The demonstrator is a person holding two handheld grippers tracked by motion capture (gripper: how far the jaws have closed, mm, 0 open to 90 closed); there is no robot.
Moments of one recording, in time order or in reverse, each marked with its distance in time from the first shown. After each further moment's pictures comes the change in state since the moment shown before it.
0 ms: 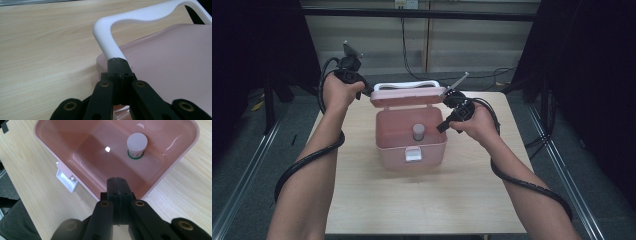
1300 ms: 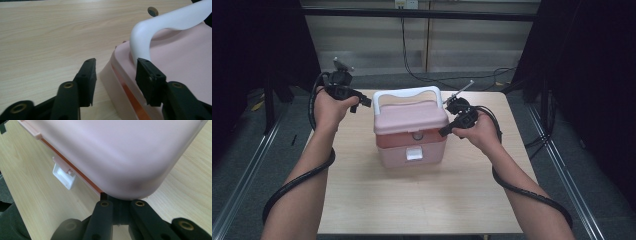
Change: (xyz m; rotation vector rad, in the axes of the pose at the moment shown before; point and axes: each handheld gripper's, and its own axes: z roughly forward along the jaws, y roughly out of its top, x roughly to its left) left arm 0.021 -0.043 0.002 -0.067 0.039 -0.002; right arm -0.003 -0.020 0.009 -0.058 -0.004 -0.008
